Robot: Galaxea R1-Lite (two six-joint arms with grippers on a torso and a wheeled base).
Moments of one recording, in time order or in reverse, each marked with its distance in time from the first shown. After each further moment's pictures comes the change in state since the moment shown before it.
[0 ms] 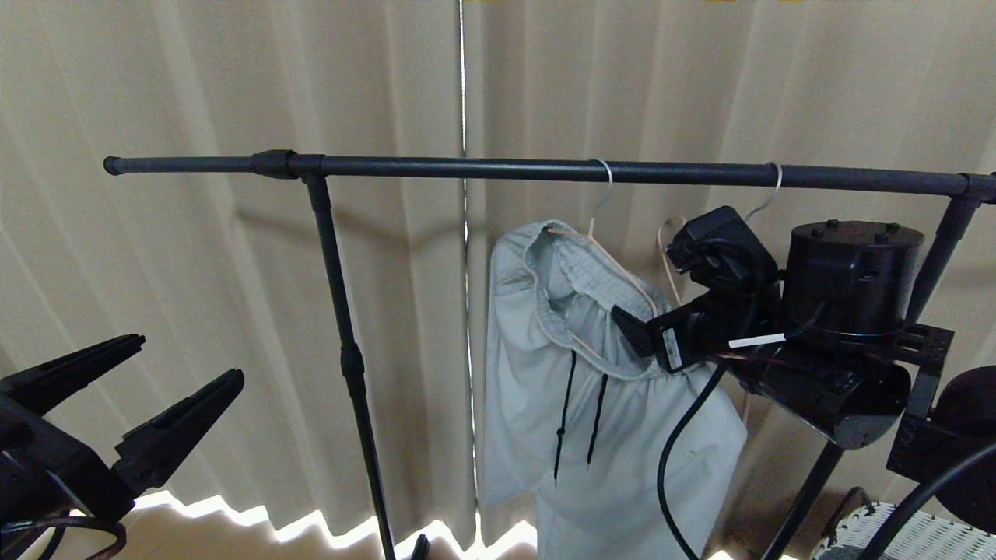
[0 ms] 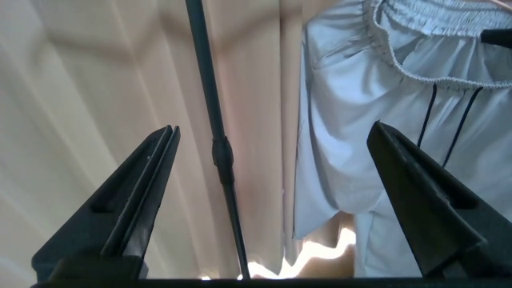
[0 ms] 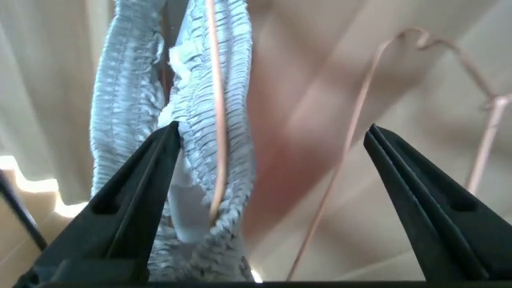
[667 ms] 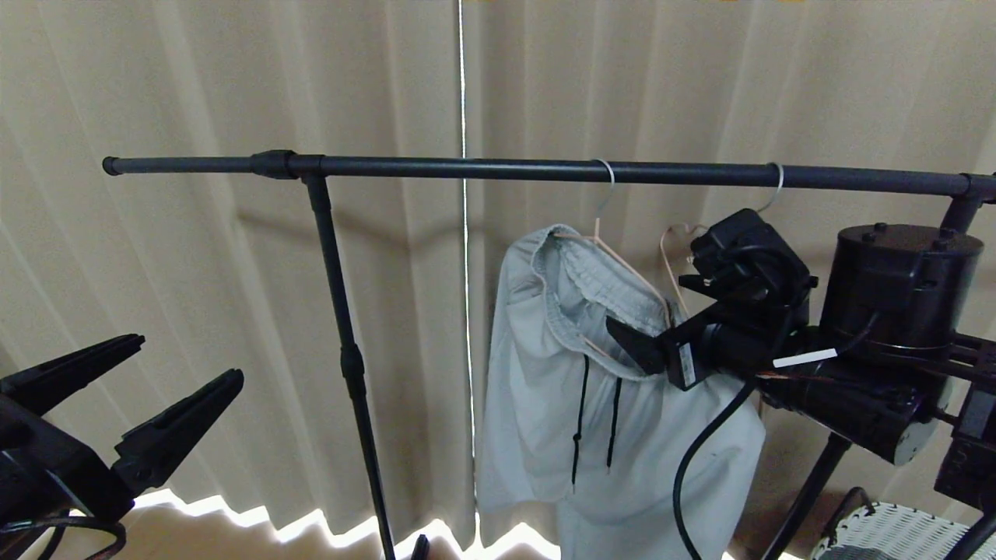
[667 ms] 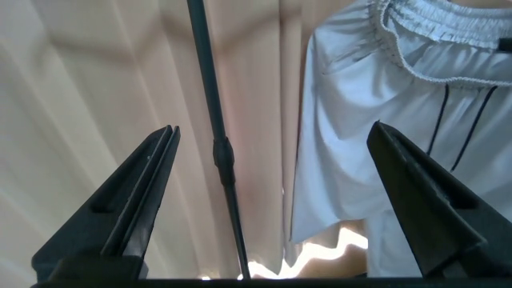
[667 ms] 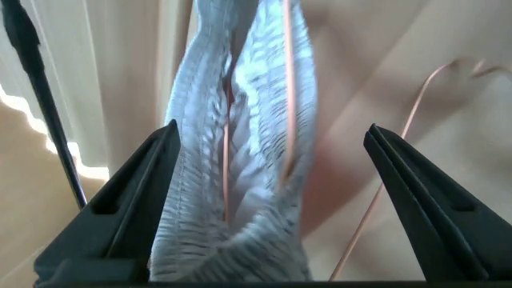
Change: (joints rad) left arm 0.001 -0.001 0.000 0.000 0.000 0.000; right arm -0.003 -0.071 0.059 -0.010 0.181 0.006
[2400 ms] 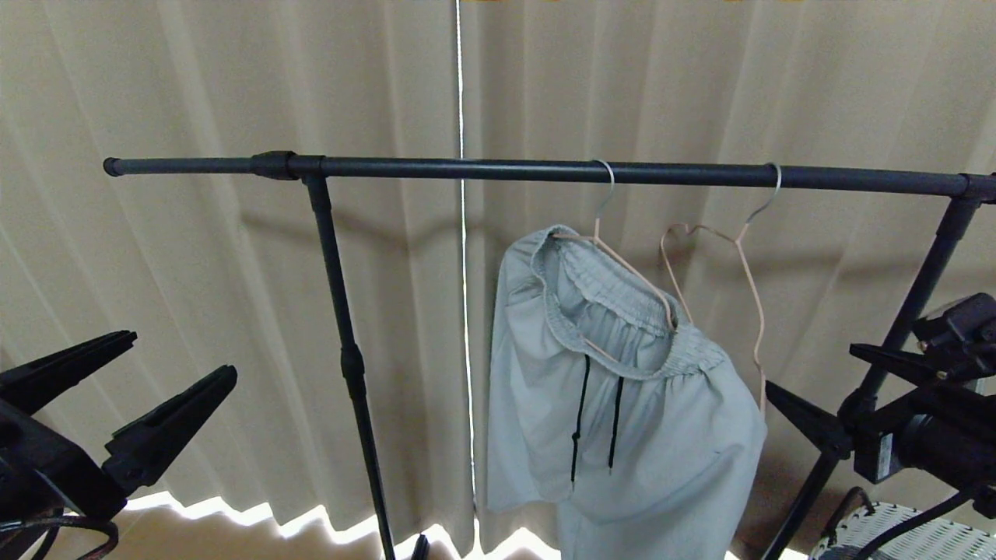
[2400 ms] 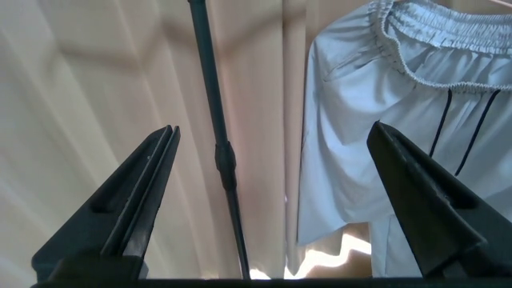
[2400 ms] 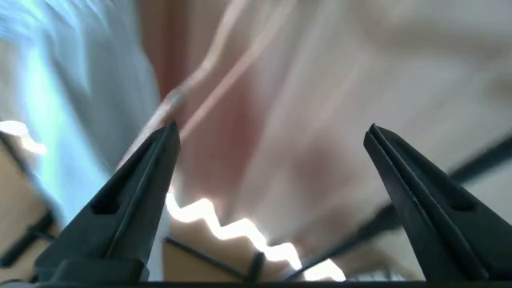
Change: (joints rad) left arm 0.004 -0.013 -0.003 0.000 0.000 0.000; right arm -0.308 -0.375 0.402 0.002 0.129 -0.008
